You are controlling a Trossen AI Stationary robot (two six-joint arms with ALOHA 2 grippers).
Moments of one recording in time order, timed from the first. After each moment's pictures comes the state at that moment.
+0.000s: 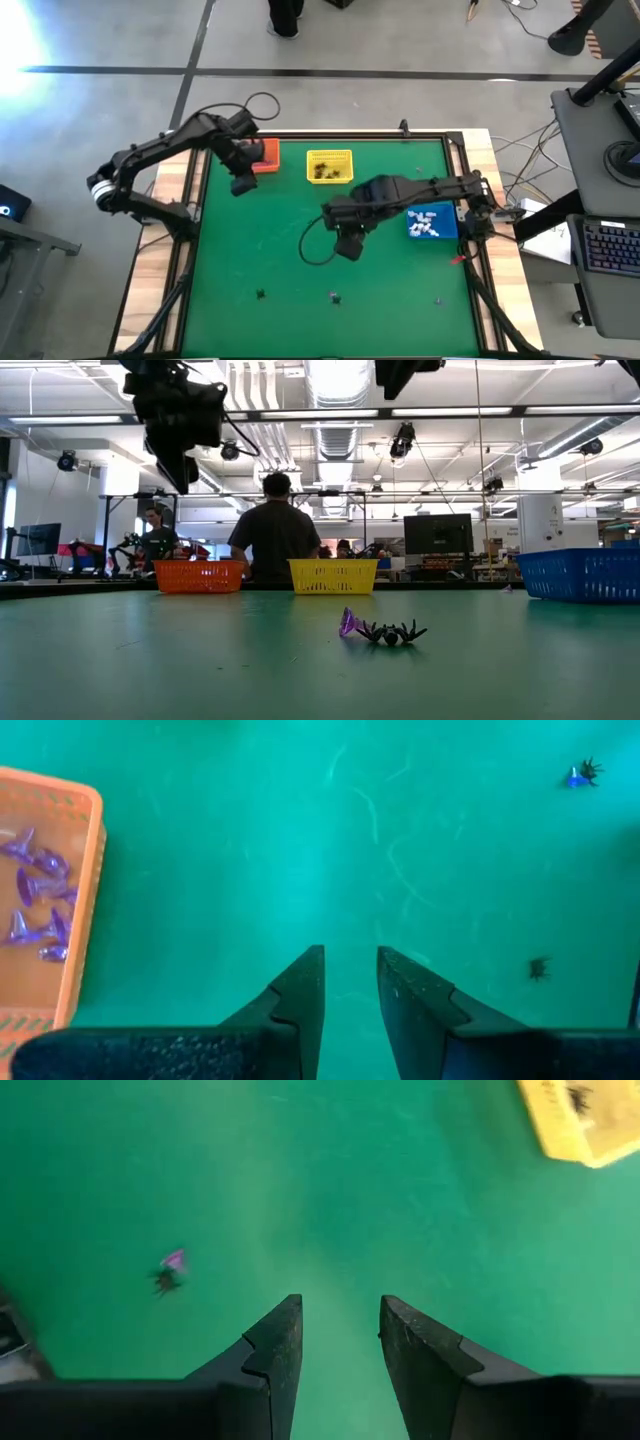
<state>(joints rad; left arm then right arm) 0.67 1.34 1.17 -1.19 0.40 0.34 0.17 1.98 2.18 -1.54 0.08 0.58</state>
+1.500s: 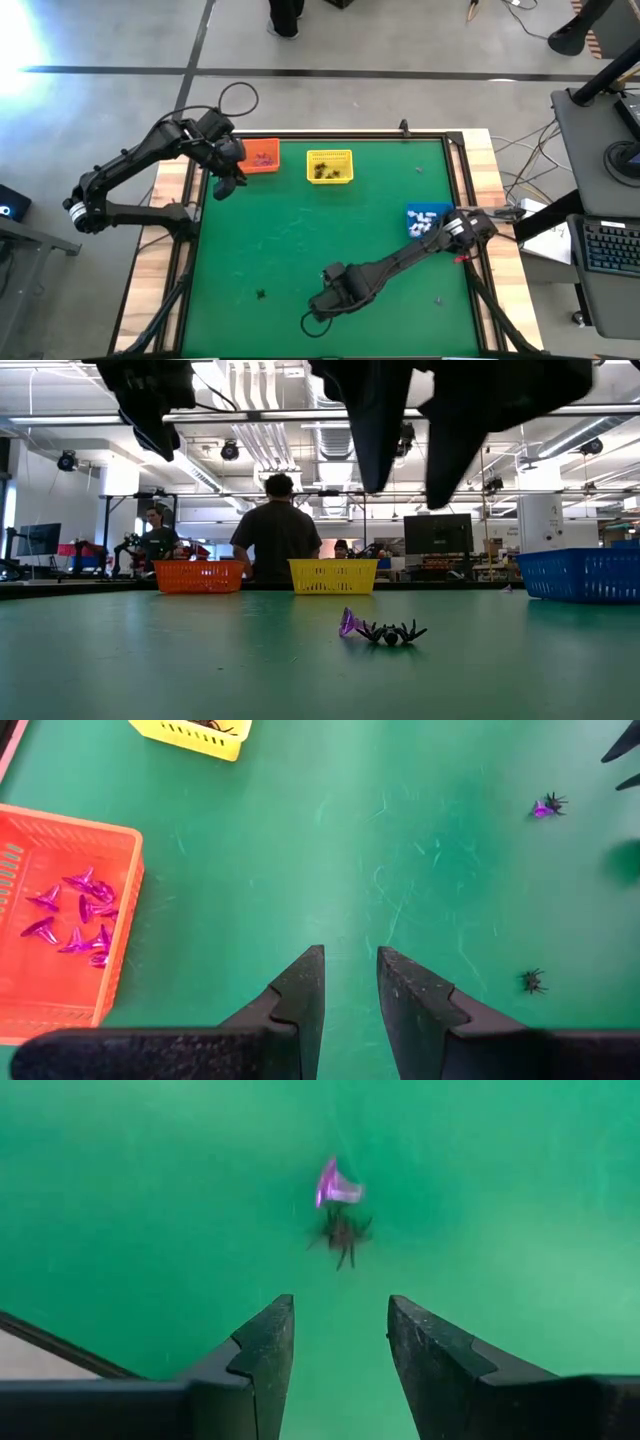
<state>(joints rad) 0.67 1.10 1.14 -1.20 0.40 0.33 0.46 2.26 2.03 -1.16 -0.02 1.59</state>
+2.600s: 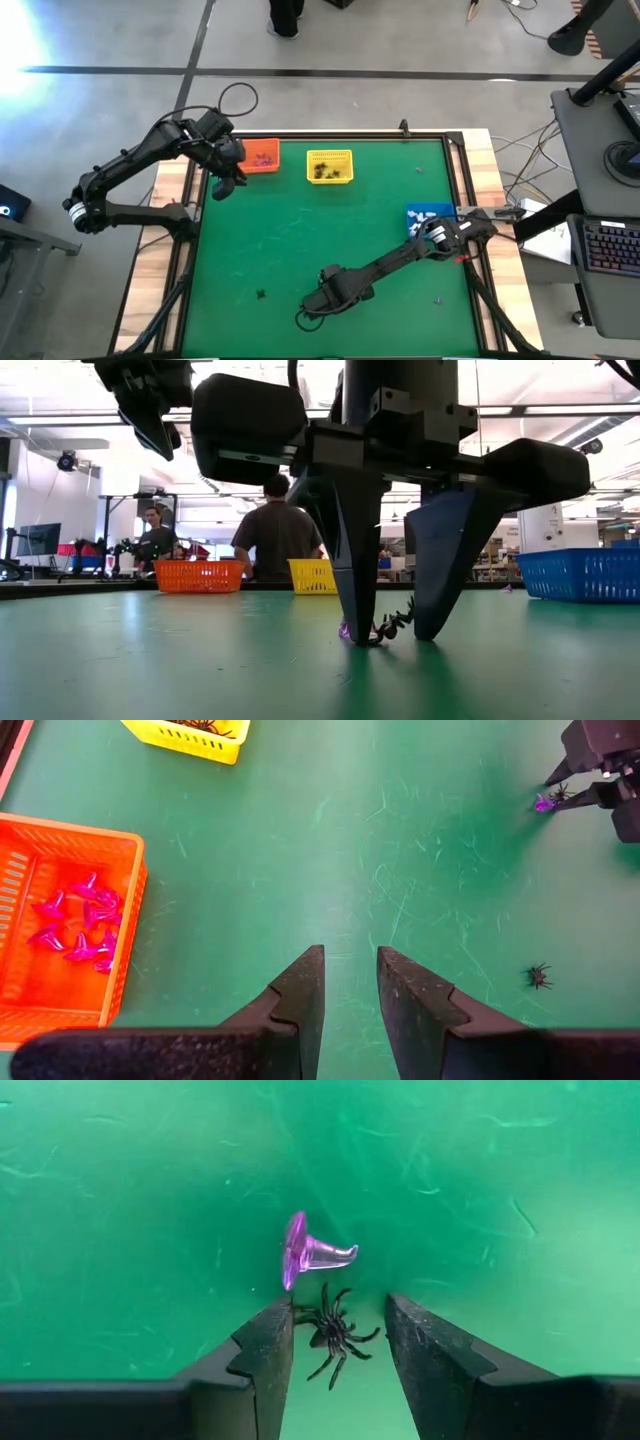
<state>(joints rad) 0.67 1.10 1.14 -1.20 0.40 0.36 0.44 2.41 2.03 -1.10 -0.05 1.71</state>
